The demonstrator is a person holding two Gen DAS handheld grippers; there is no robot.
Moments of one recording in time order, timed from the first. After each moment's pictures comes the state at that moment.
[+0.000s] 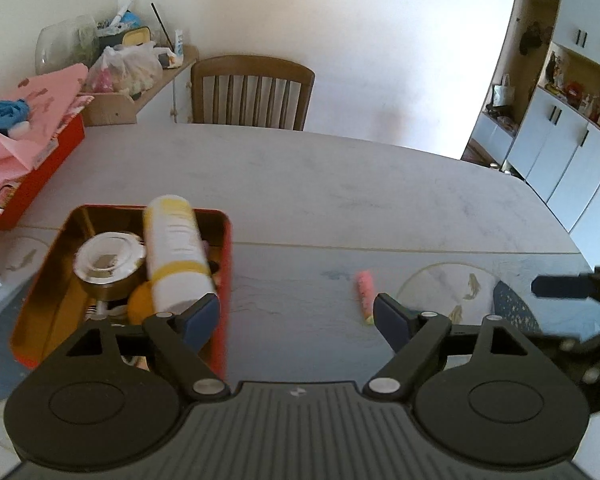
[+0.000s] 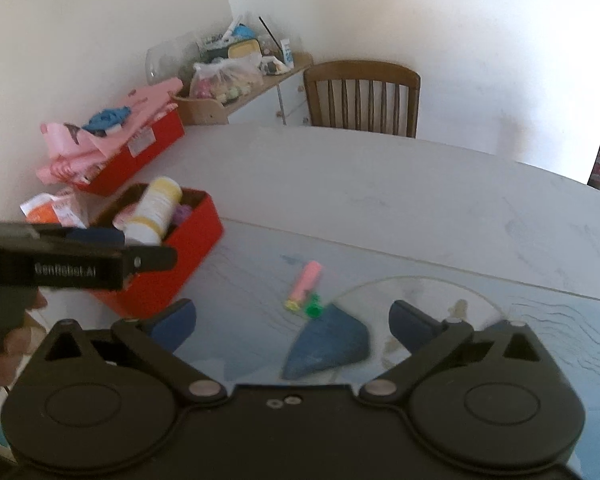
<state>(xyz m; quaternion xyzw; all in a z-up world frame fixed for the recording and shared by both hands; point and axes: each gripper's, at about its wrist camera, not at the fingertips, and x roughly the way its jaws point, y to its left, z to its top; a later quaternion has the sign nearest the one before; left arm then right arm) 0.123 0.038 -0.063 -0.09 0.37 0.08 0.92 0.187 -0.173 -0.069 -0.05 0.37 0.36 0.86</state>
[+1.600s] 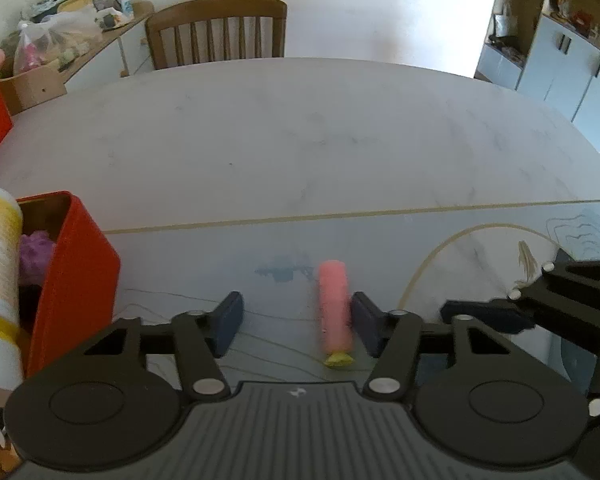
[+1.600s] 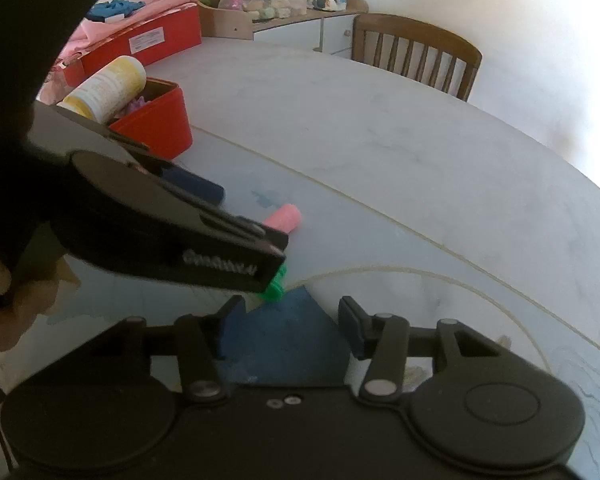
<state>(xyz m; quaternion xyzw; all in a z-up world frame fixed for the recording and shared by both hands) 0.232 -0.015 -0.156 -0.03 0.45 0.06 0.89 0.248 -0.120 -0.162 -0.18 0.38 0.41 0.81</state>
